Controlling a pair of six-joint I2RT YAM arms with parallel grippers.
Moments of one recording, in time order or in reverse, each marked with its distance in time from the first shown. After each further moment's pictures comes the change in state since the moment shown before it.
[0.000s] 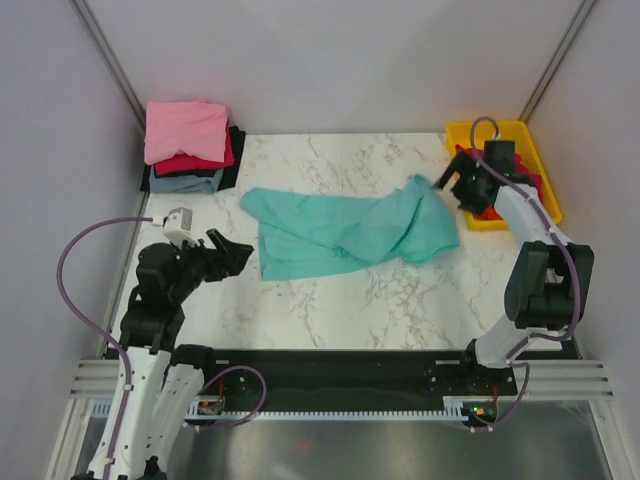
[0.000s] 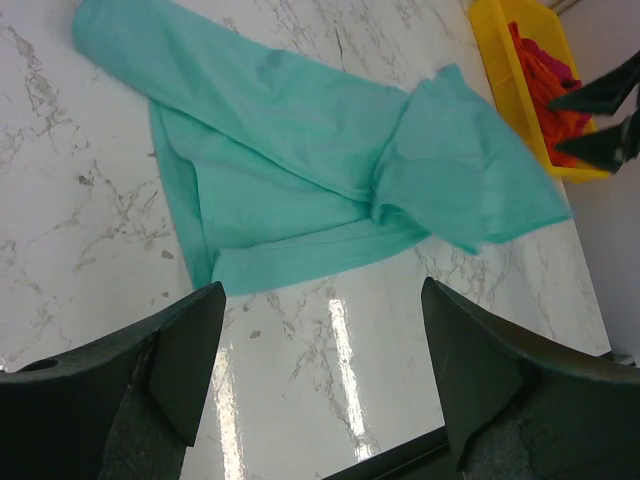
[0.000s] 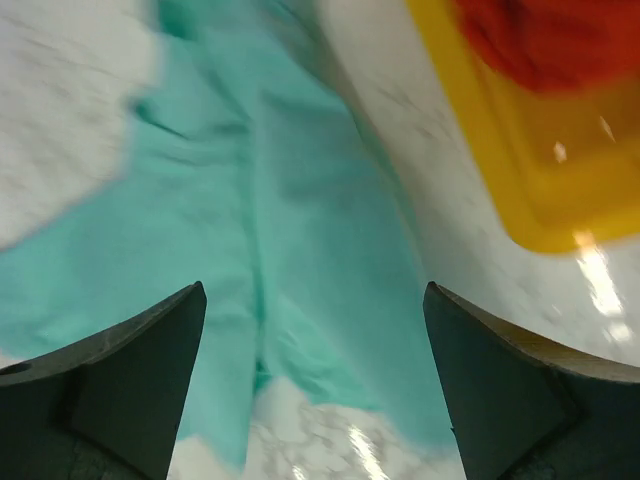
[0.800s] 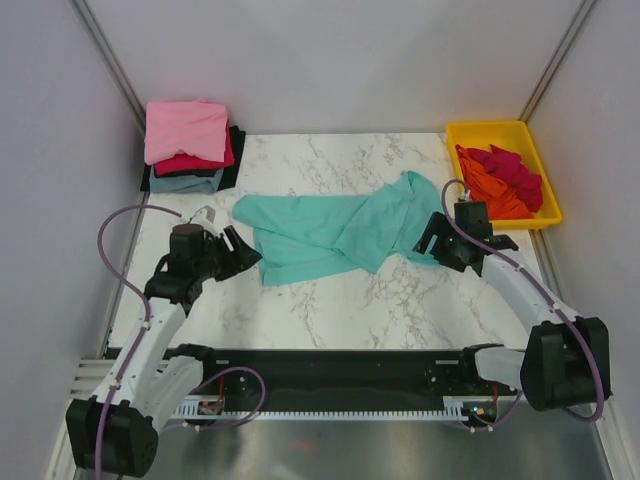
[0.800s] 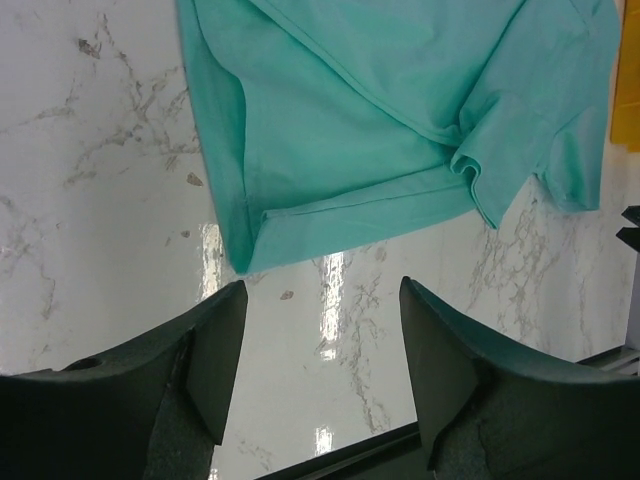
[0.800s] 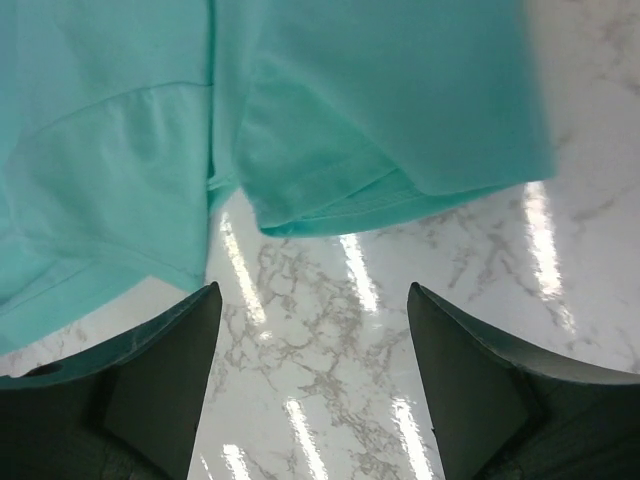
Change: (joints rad) left arm -0.024 0.303 -0.058 0.045 -0.031 -0.066; right arm 0.182 -0.450 -0.601 -0.057 0.130 0.005
